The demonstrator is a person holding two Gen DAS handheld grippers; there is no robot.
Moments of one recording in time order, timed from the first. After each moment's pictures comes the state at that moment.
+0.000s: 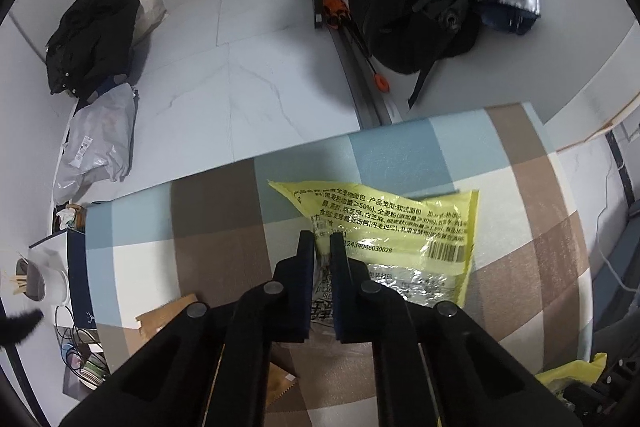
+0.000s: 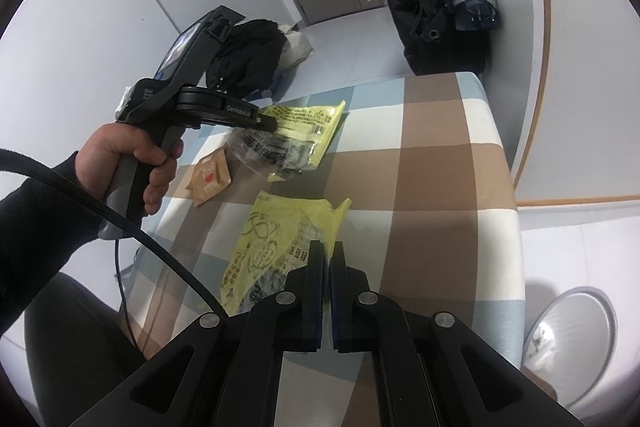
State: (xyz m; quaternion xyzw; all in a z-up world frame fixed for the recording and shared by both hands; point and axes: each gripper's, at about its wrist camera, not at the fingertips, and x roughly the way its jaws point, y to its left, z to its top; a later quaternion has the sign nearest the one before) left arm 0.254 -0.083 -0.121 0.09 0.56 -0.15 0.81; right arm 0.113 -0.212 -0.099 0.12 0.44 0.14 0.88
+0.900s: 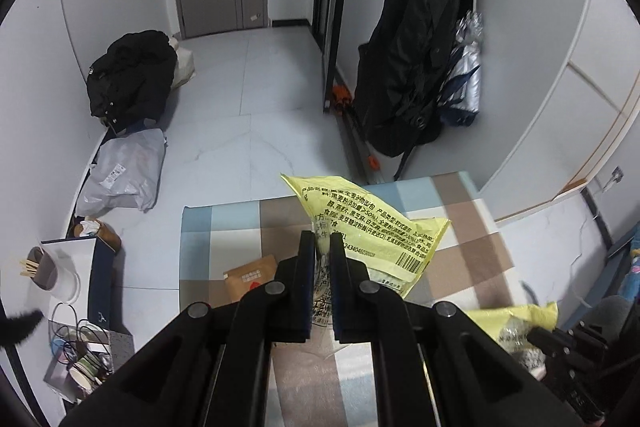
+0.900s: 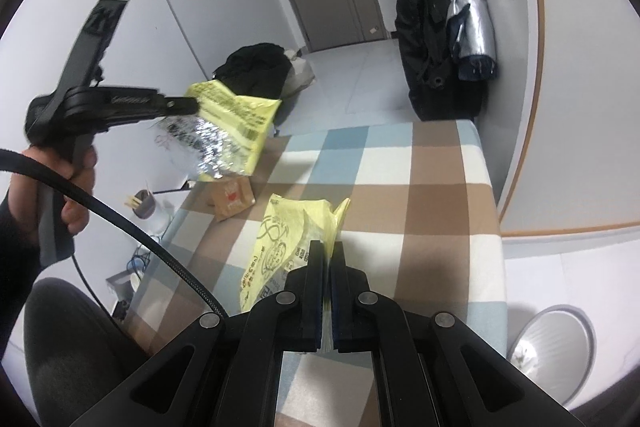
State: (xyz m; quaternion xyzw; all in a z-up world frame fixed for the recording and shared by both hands) left arm 0.175 -0.021 -0.018 0.02 0.44 -0.16 0.89; right arm 0.079 -0.193 -0.052 0.07 0.39 0.13 0.91
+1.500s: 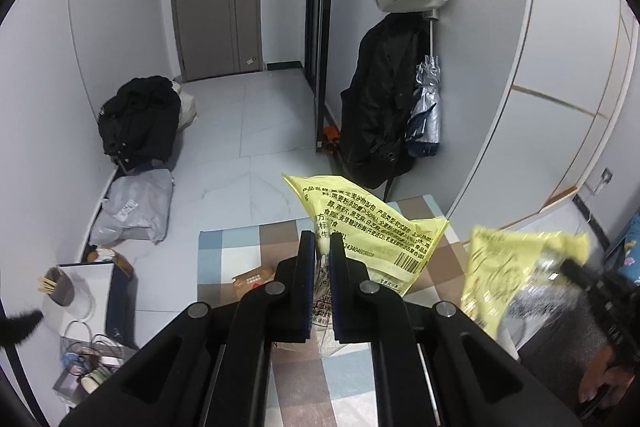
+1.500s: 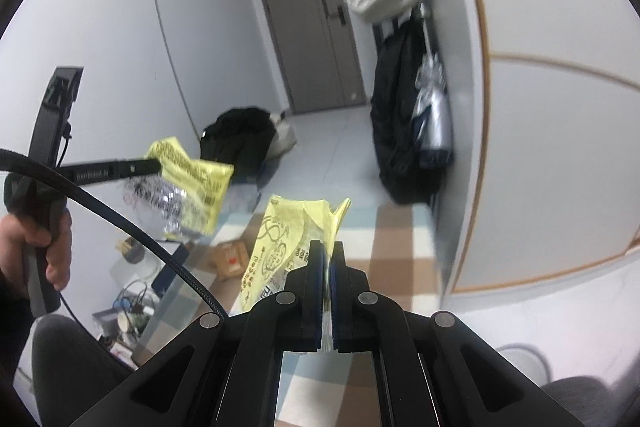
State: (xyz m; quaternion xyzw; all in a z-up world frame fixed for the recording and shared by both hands) left arm 0.115 -0.028 0.035 0.04 0.37 -0.16 0.92; right arm 0.028 -0.218 0.039 0.06 0.28 0.07 0.96
